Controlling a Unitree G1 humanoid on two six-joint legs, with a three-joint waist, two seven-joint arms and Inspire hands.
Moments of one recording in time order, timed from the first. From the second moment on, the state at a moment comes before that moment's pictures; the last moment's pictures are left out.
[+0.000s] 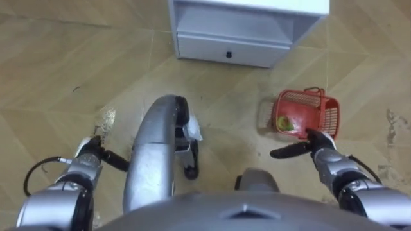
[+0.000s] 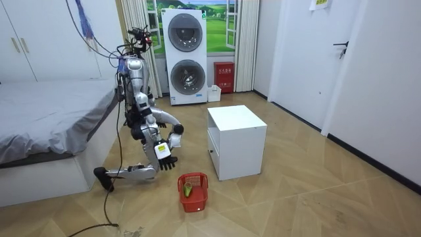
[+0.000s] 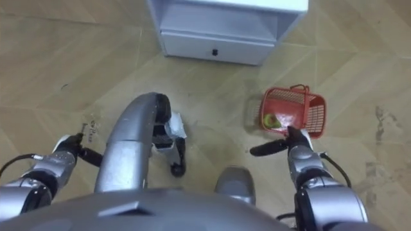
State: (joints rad) left arm -0.17 0.29 -0.04 1.32 0.26 0.10 0.10; right arm -0.14 -0.25 0.04 1.24 -0.05 0.08 -0.08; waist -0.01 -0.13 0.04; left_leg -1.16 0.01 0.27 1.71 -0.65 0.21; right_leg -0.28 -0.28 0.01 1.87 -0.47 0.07
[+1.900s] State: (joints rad) left arm 0.02 0.34 -0.23 1.36 0.09 -0.09 0.22; right arm -0.13 -0.32 0.05 0.94 0.08 -0.07 -0.35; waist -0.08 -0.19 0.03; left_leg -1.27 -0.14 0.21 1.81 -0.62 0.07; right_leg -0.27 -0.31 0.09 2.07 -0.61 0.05
